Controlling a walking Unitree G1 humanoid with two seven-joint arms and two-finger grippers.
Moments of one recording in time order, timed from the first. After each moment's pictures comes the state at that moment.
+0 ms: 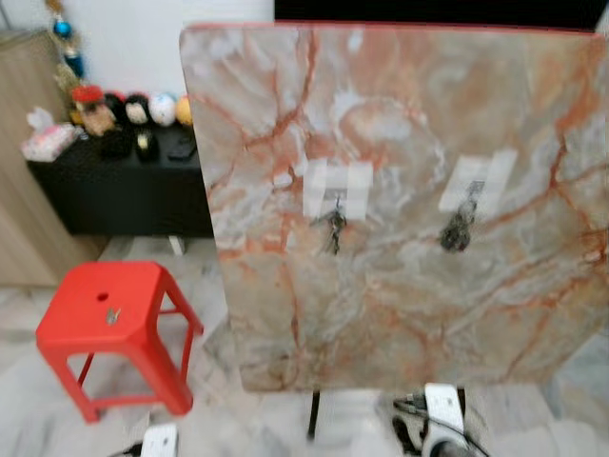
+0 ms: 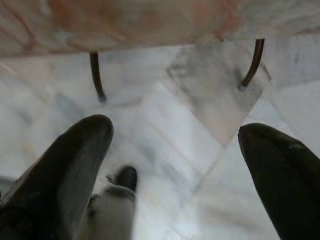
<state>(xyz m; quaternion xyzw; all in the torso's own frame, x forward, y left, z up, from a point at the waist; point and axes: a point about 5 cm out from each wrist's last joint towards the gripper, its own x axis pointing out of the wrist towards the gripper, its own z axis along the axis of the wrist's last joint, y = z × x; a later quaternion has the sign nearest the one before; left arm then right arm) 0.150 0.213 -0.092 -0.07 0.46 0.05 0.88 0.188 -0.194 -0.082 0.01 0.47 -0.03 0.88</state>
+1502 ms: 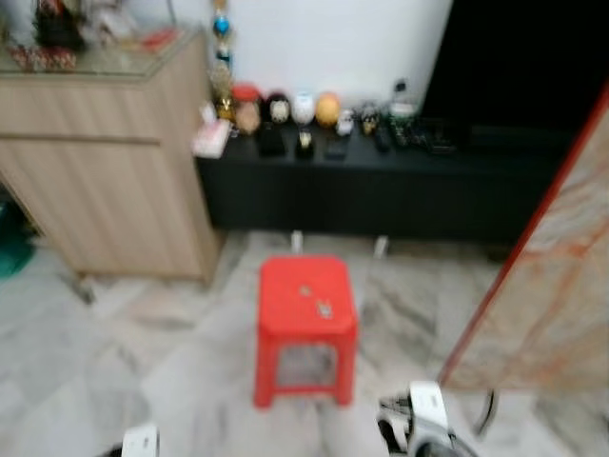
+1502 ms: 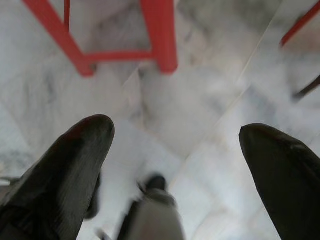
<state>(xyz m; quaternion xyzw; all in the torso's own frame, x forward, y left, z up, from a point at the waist) 0.148 0.247 -0.086 -0.06 0.46 0.13 0.87 0.186 -0.165 -0.085 0.02 0.46 0.00 0.89</state>
